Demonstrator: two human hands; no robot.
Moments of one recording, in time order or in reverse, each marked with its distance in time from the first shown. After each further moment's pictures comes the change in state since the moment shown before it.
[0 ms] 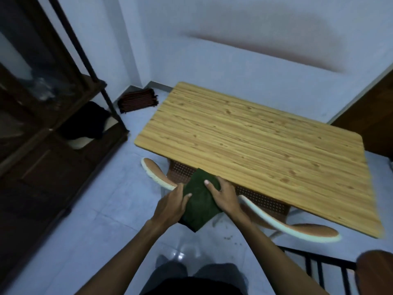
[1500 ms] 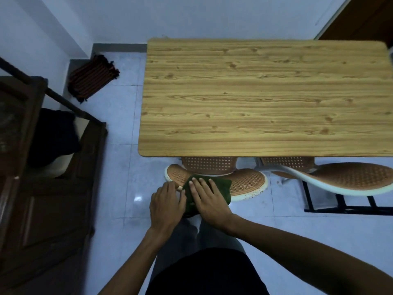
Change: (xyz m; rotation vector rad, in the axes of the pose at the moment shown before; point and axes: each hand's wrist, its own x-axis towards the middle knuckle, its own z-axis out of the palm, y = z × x) left_hand 0.114 -0.172 -0.106 0.269 -0.094 0.009; right_hand 0.068 -0.060 0.226 -0.954 -0.034 -0.304
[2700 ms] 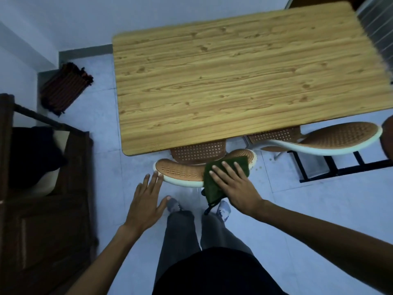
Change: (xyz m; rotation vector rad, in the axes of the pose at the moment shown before) left_hand 0.007 -0.080 0.008 0.164 -0.339 0.344; right_hand -0.079 0.059 -0.022 0.006 -0.203 0.138
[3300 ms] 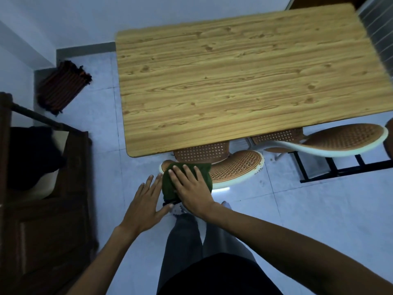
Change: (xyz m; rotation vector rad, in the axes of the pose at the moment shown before) left_hand 0.004 -0.034 -0.008 -0.085 -0.098 0.097; right_hand 0.105 -0.121 -0.007 0.191 0.003 0.066
